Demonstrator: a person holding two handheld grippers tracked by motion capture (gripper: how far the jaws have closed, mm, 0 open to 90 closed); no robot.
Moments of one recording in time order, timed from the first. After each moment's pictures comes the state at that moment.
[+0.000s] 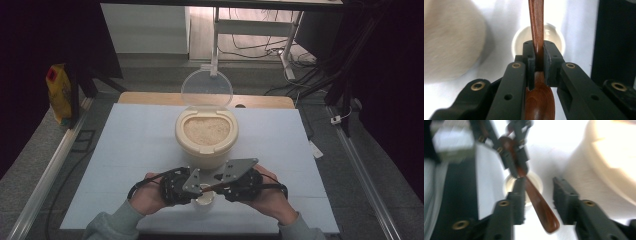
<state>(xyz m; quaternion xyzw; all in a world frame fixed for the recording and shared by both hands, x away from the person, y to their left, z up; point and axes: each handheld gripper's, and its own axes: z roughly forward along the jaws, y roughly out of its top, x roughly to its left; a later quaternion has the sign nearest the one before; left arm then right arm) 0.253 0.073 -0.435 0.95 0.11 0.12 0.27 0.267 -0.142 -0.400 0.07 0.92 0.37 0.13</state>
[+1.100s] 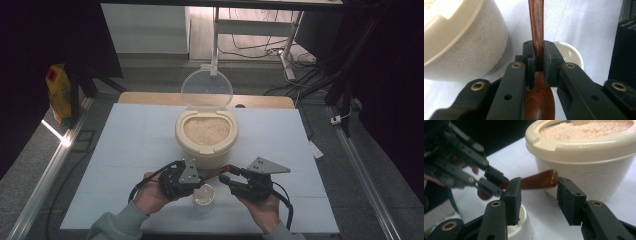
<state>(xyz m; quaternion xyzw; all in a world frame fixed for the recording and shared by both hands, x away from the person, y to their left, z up) 0.257 0.072 -0.433 0.92 0.17 0.15 0.32 0.267 -0.171 -0.442 0.33 0.77 0.54 0.10</state>
